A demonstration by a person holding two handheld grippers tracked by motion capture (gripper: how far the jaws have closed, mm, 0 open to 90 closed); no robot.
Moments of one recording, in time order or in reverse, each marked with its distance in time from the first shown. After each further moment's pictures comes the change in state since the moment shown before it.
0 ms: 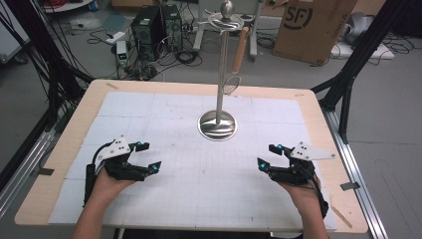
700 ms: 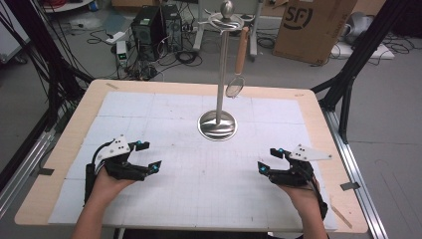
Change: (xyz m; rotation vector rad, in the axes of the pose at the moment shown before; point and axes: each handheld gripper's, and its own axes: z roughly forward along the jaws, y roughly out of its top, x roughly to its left) left arm -0.002 0.003 -0.001 -0.007 -0.003 0.012; right arm -0.006 -0.014 0.005 0.053 -0.006 0.043
